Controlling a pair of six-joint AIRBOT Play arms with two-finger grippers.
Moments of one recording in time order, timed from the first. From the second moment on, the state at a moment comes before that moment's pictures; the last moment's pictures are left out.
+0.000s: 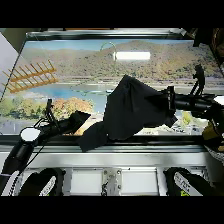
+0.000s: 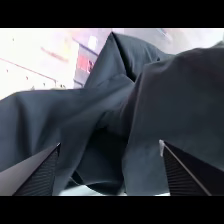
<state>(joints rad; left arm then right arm) -0.11 -0.73 0.39 0.46 -0.78 -1.47 -0.22 -1.07 0.83 -0.08 1.47 0.04</state>
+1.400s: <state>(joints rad) -0.23 -0.91 0.32 -0.26 -0.99 -0.71 -0.22 -1.02 0.83 -0.15 1.26 0.15</state>
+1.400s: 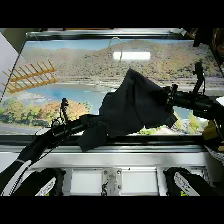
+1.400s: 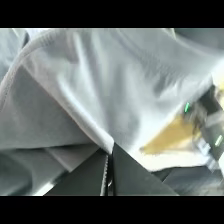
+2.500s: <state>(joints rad) -0.22 -0.67 0.33 0.39 -1.05 -1.06 -0.10 -0.82 0.81 -0.38 1.21 0.18</state>
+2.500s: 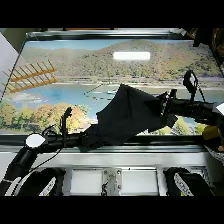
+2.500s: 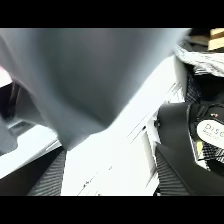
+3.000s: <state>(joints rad) -0.01 -0.72 0.59 0.43 -1.00 -1.22 -0.10 -0.73 0.77 -0.40 1.21 0.19</state>
